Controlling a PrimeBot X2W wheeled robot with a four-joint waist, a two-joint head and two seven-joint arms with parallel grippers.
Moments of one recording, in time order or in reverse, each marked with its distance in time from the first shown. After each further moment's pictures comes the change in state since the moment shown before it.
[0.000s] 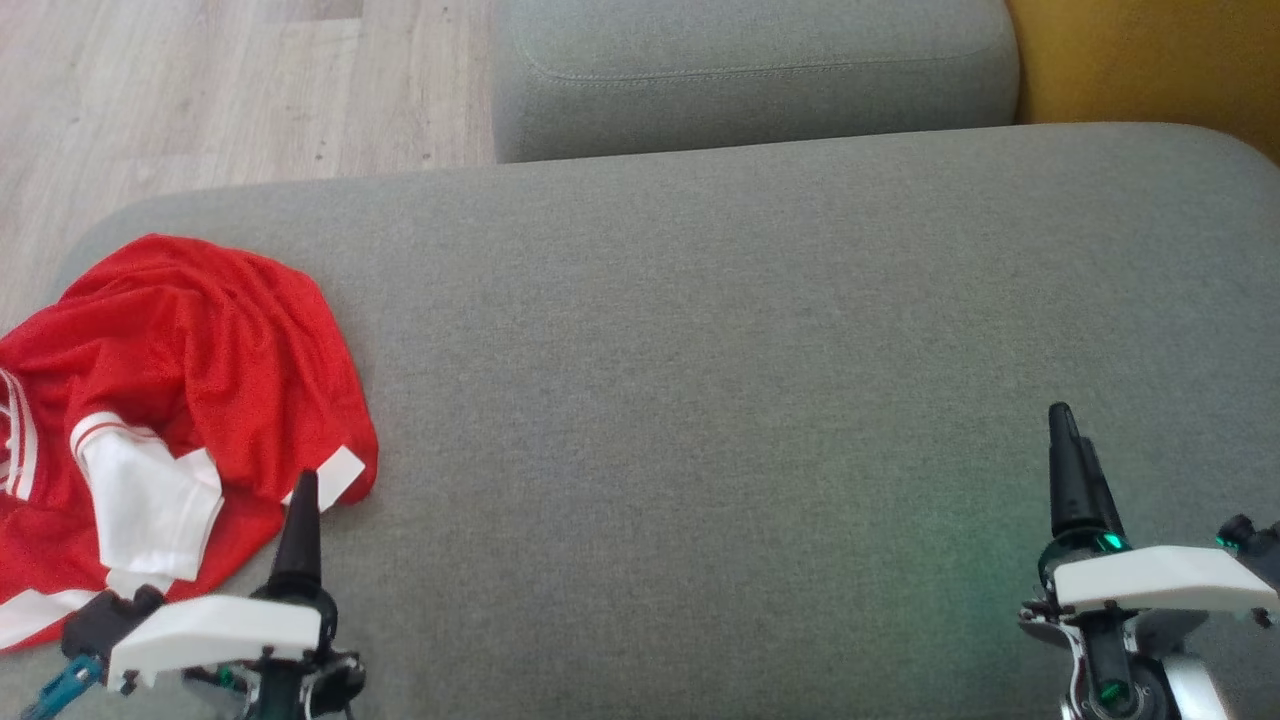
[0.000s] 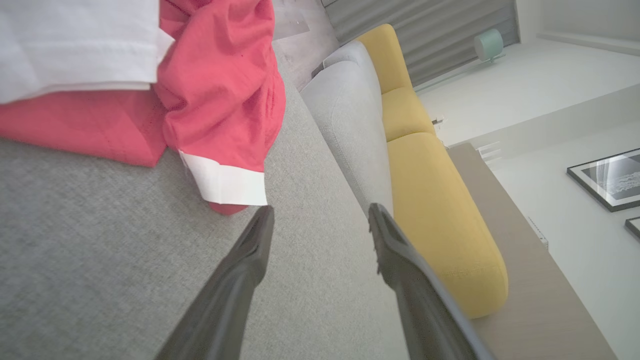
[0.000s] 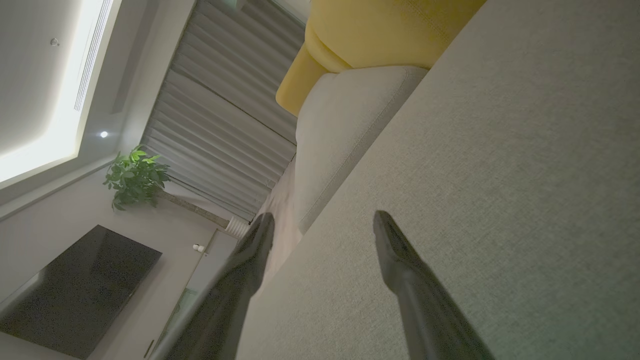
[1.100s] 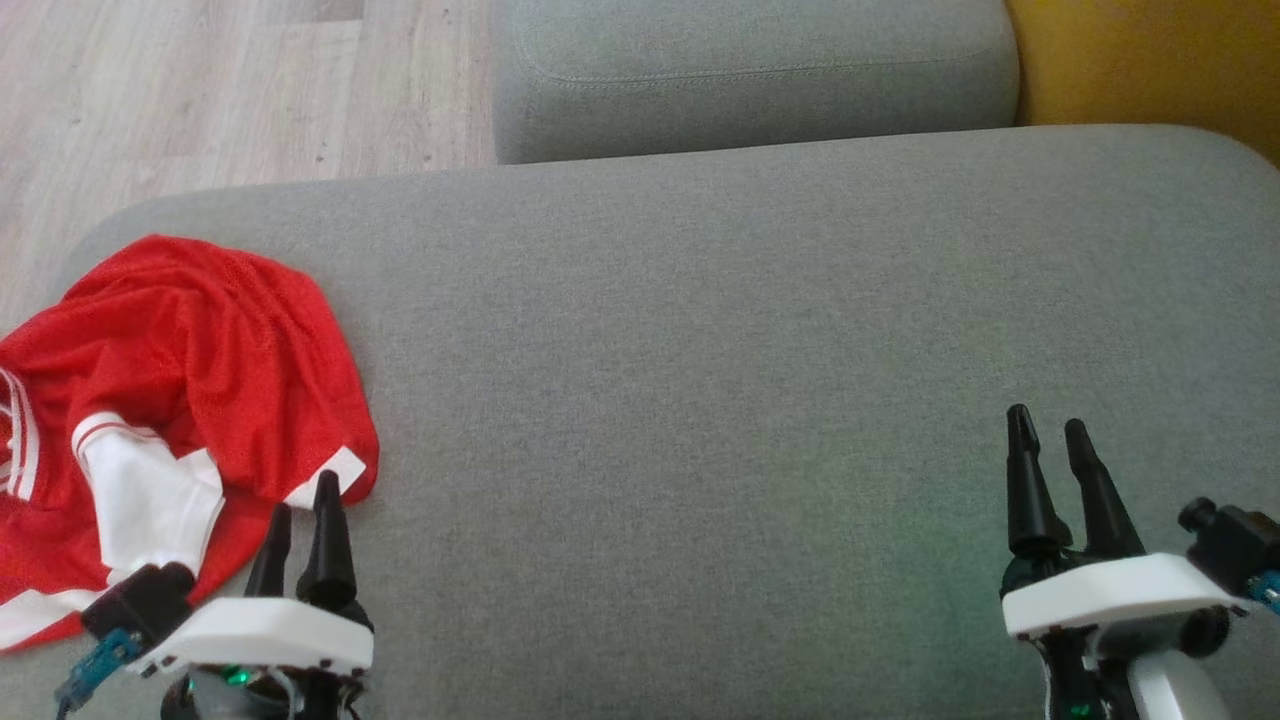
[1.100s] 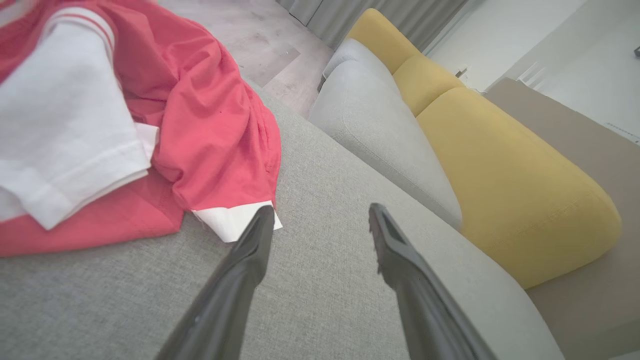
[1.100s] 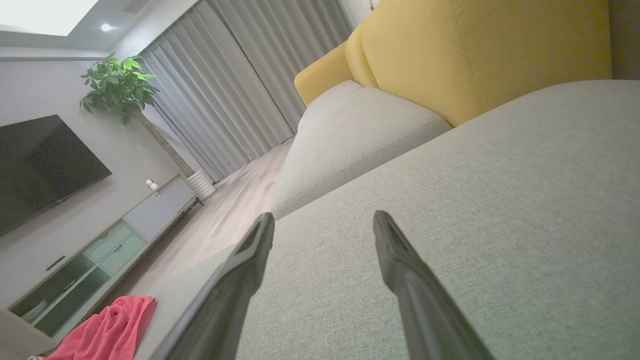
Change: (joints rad) left arm 0.032 0.001 -0.034 -0.041 0.441 0.036 -0.095; right arm 0.023 -0.025 0.057 -0.038 -0.421 0.000 -0.092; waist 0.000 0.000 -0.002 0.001
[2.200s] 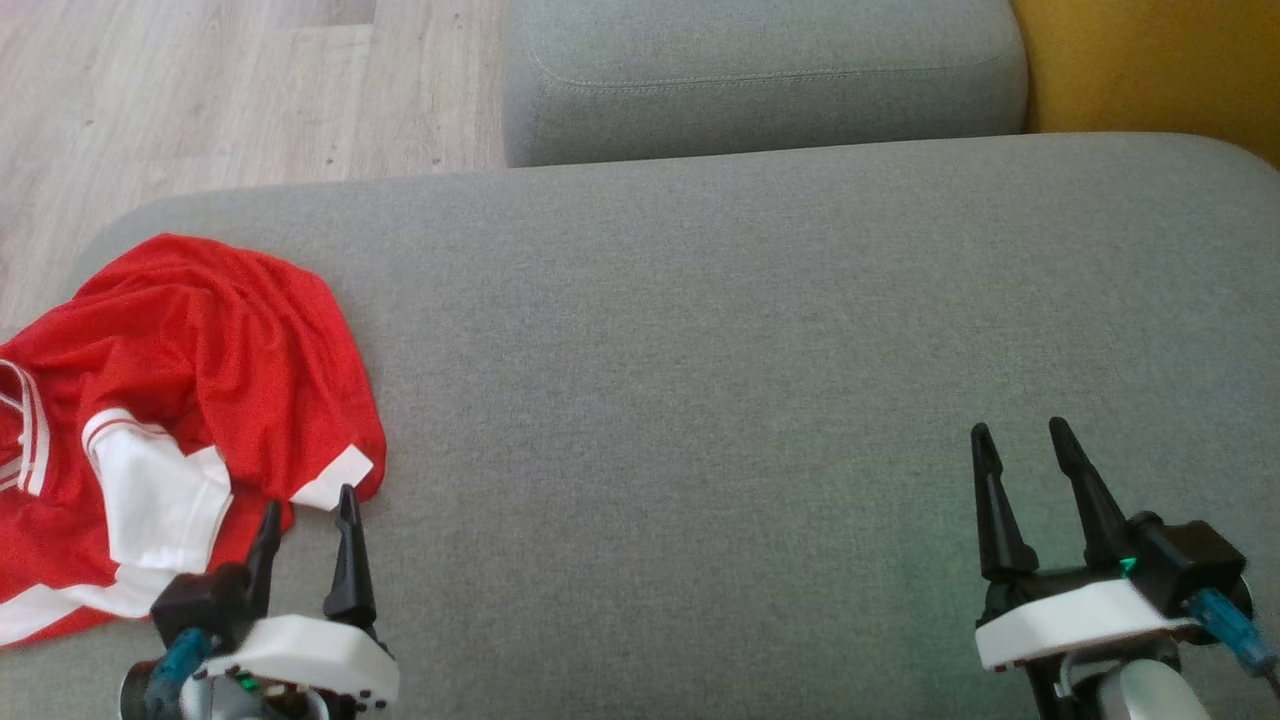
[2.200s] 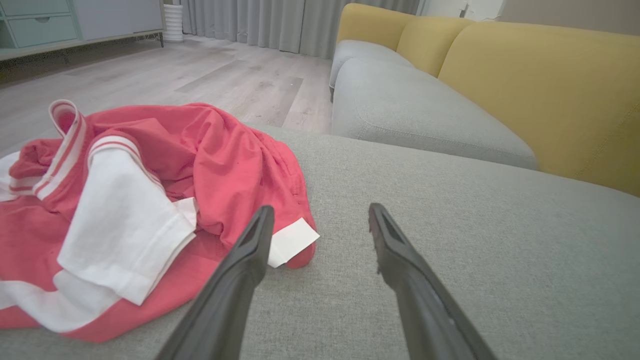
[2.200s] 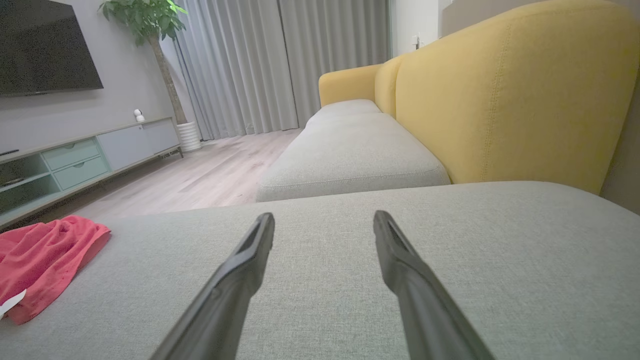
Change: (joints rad) left arm 0.018 0.014 -0.024 0.013 0.478 0.043 -0.092; right arm 0.021 -0.005 0.014 -0.002 -0.407 0.000 -0.100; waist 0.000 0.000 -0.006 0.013
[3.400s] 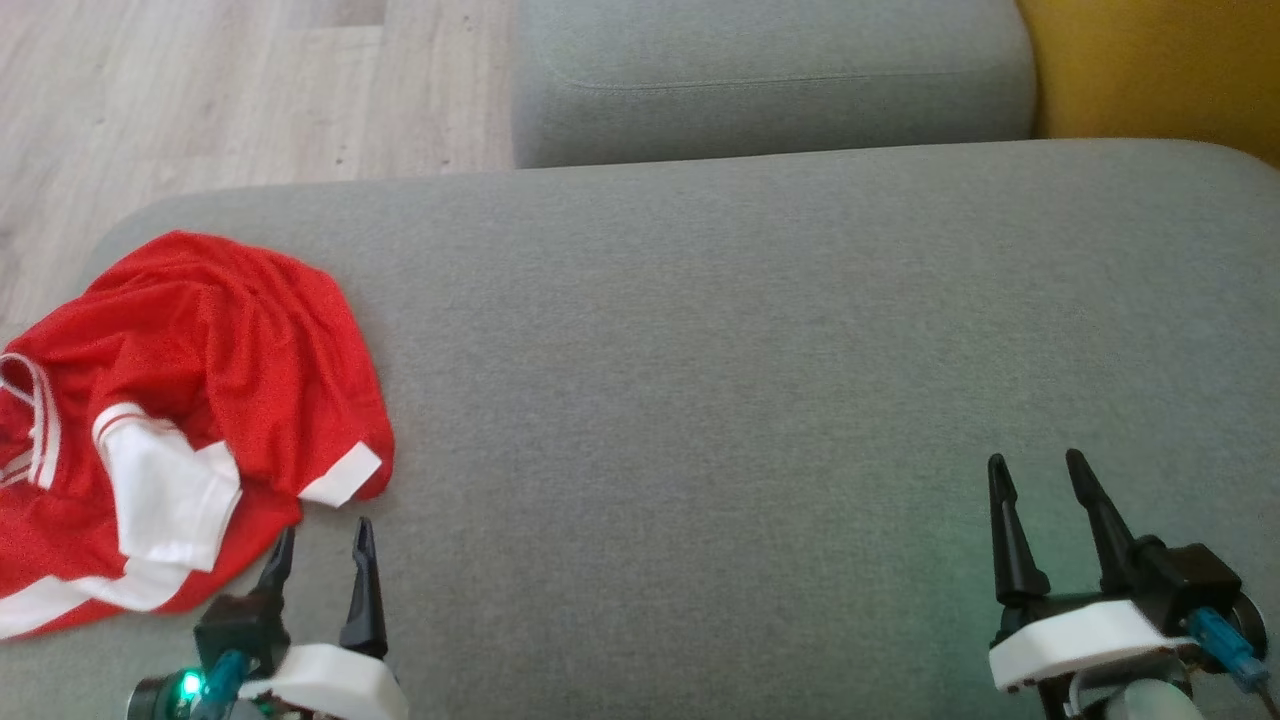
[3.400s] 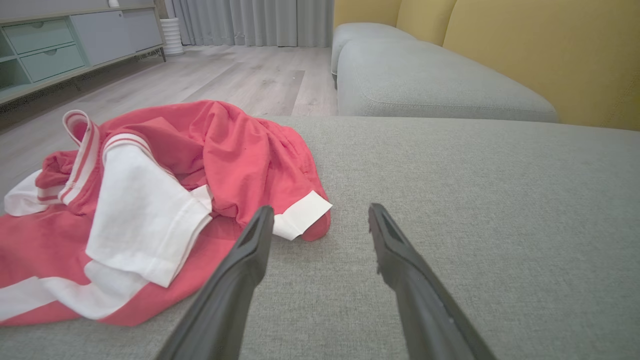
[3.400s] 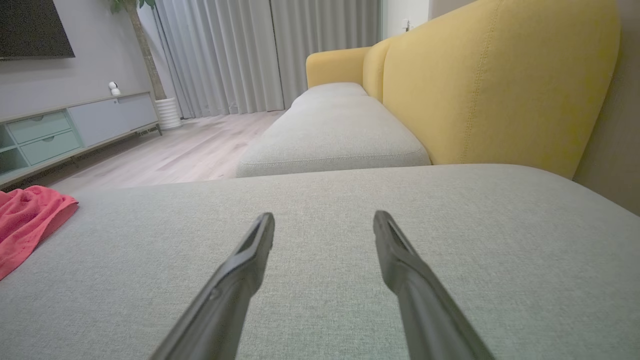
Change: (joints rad) left arm 0.020 0.003 -0.011 0.056 0.142 0.014 -0.042; right arm 0.001 0.004 -0.047 0.103 -0.066 0.000 -0.040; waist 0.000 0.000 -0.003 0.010
